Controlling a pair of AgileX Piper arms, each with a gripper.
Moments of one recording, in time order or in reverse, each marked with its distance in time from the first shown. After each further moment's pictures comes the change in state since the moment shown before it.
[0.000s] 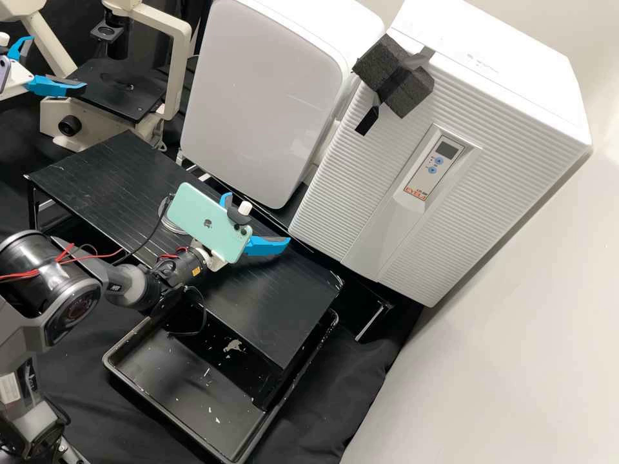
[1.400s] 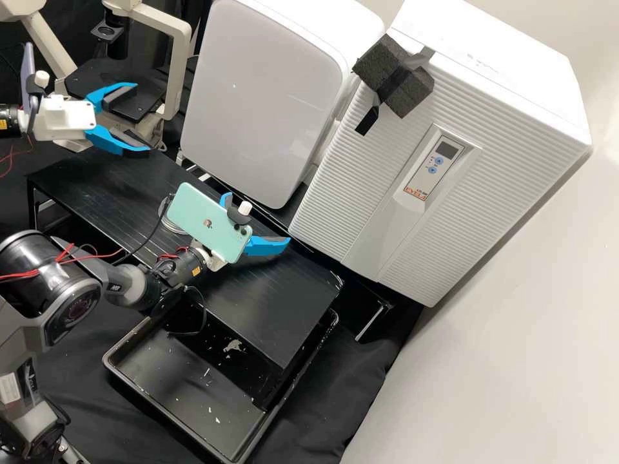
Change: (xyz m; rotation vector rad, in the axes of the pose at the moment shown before) left arm -0.006 0.011 0.169 -0.026 -0.682 -0.015; right arm 0.000 0.000 0.000 0.000 0.000 0.000
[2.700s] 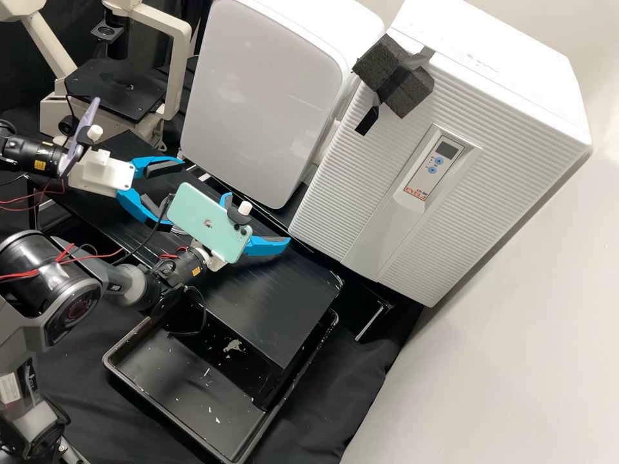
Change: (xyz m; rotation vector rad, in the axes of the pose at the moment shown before) left arm 0.049 -0.037 0.060 -0.057 -0.248 -0.219; right arm 0.000 0.000 0.000 0.000 0.000 0.000
